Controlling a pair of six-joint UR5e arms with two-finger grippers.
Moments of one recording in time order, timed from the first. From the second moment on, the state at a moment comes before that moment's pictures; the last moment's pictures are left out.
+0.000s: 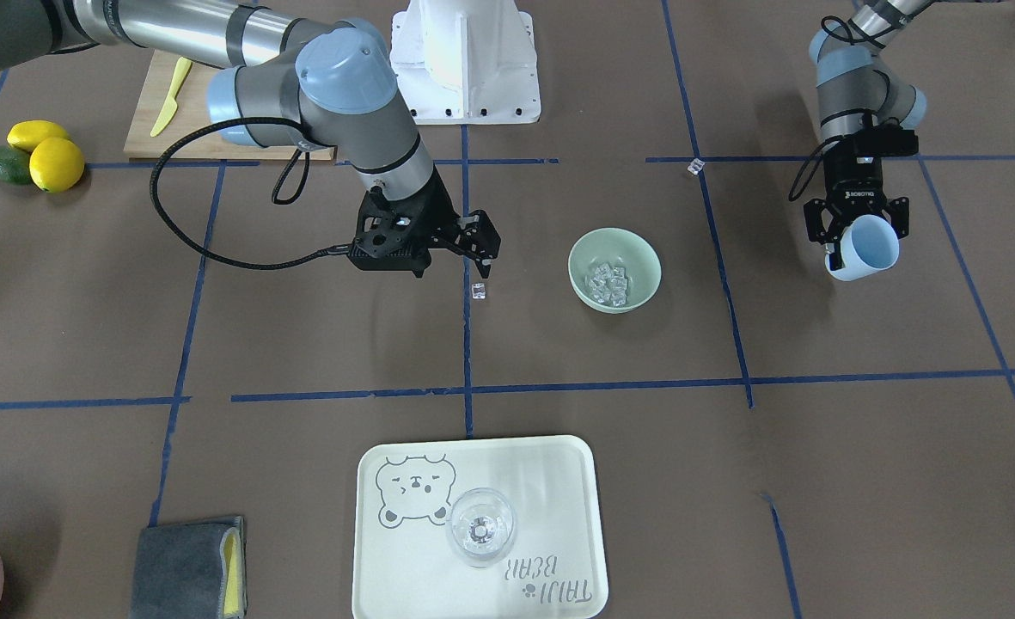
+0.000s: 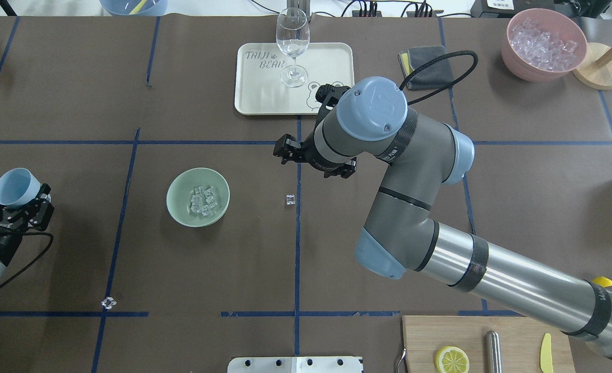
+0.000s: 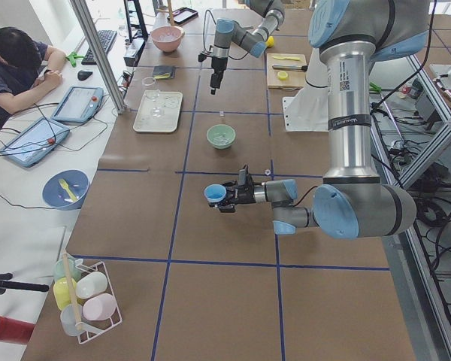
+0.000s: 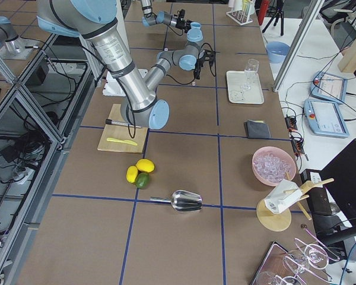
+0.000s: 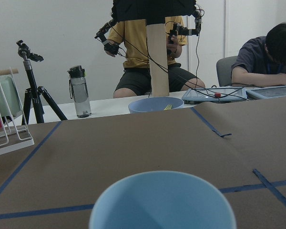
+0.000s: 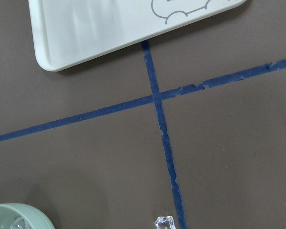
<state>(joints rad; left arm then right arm) -0.26 -1.39 -1.42 -3.10 -0.51 -1.04 0.57 -0.85 1.60 -1.29 1.89 1.49</state>
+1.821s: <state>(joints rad) -0.36 -1.41 -1.40 -3.10 -0.72 -0.96 0.57 -0.84 1.60 -1.29 1.89 1.49</state>
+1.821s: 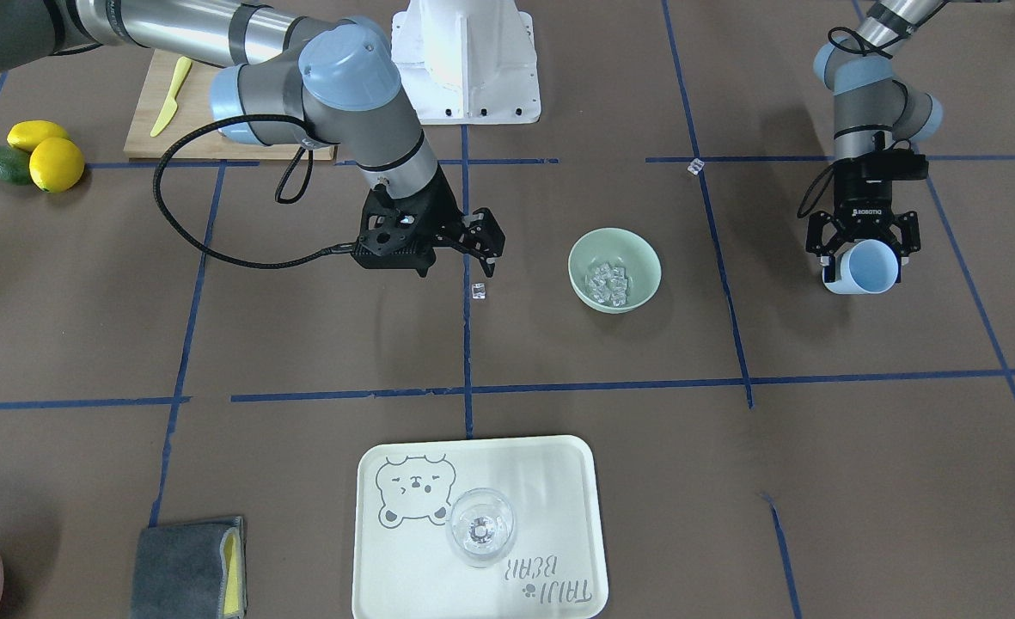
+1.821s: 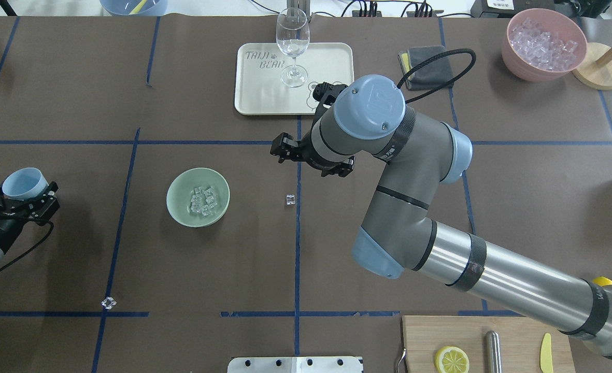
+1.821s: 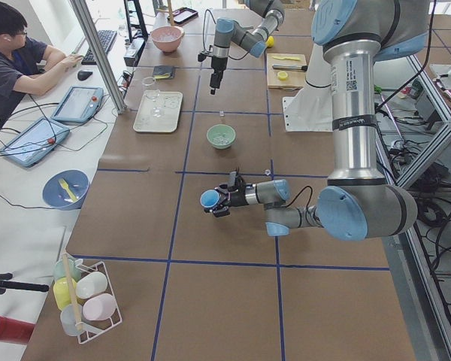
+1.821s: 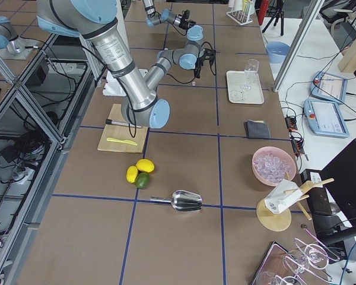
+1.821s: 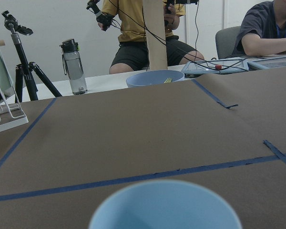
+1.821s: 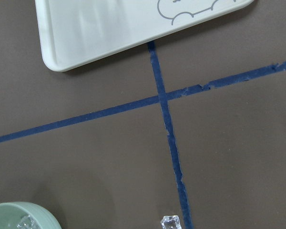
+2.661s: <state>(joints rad) -0.38 -1.39 -1.42 -3.10 -0.76 -0.96 0.57 -0.84 1.60 -1.29 1.89 1.49</state>
